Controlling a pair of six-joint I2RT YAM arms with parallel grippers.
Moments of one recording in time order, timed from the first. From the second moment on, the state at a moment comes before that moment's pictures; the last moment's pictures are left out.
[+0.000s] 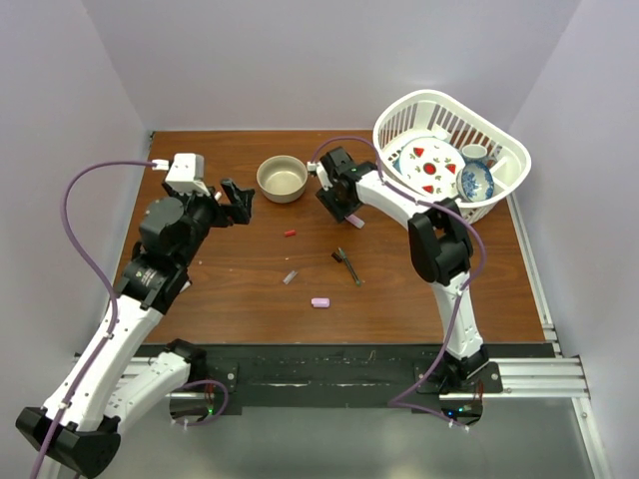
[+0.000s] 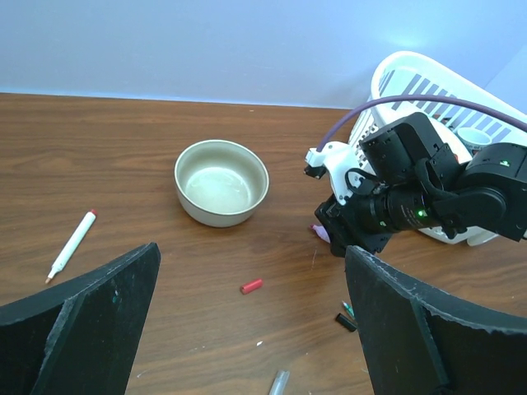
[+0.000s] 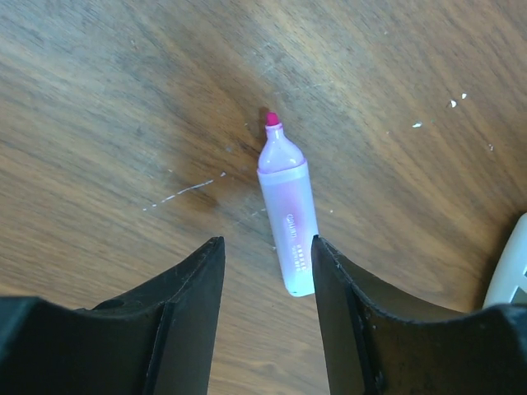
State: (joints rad) left arm -0.39 0.81 0.92 -0.20 -0.14 -0.29; right arm 0.57 2.22 1.84 -0.73 0.14 -0.15
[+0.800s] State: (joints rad) left arm -0.39 0.78 0.83 -0.19 0.05 -0.45; right arm 0.53 2.20 1.74 -0.68 0.06 -0.13
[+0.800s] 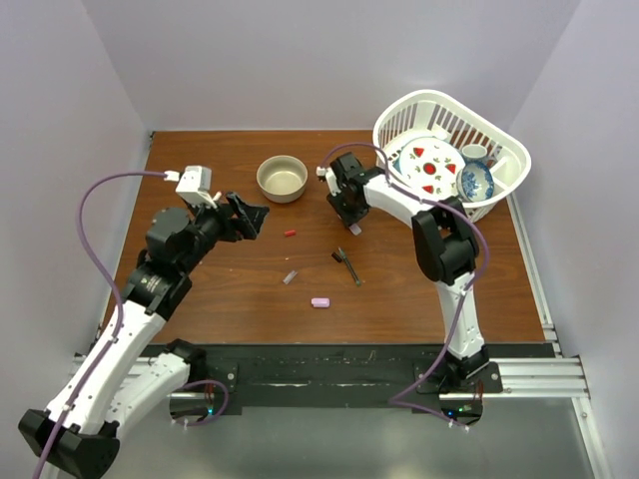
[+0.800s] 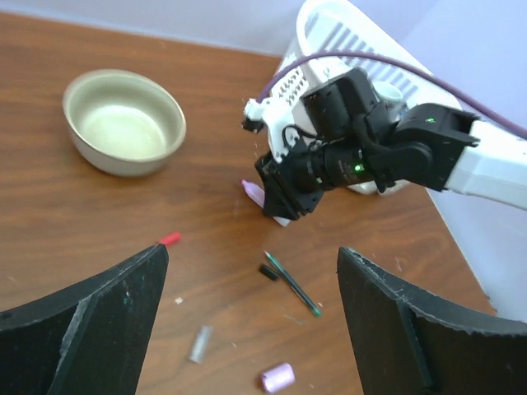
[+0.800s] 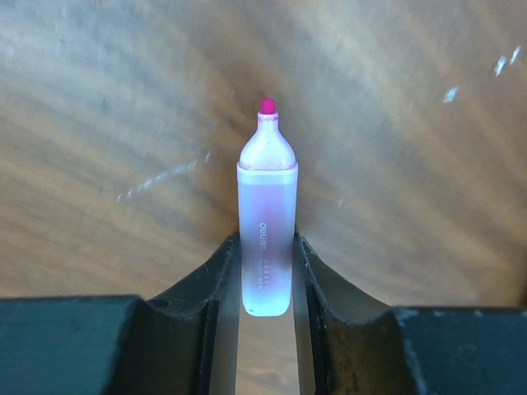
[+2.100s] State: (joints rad) left arm -0.40 1.24 0.75 0.31 0.51 -0.82; right arm 0.86 1.47 1.21 -0.23 0.06 0.32
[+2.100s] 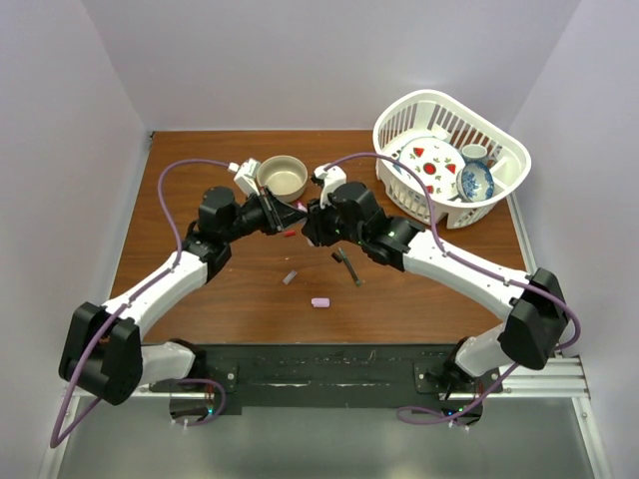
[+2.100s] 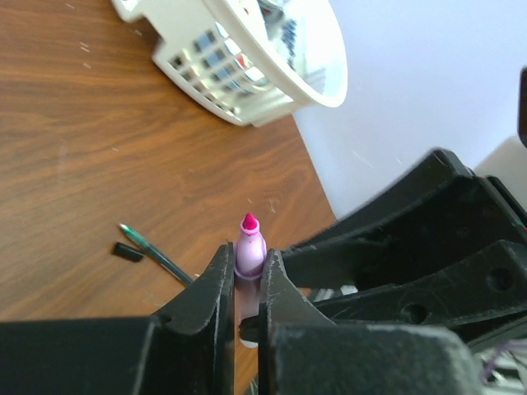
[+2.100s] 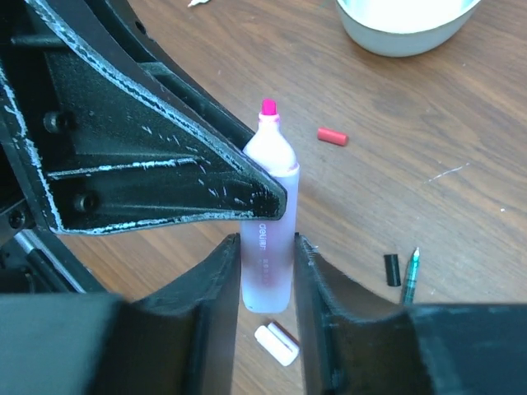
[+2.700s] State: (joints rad) left arm -0.33 1.28 0.73 0.80 1.01 -0.97; right arm 0.70 1.20 1.01 -0.08 -0.42 0.40
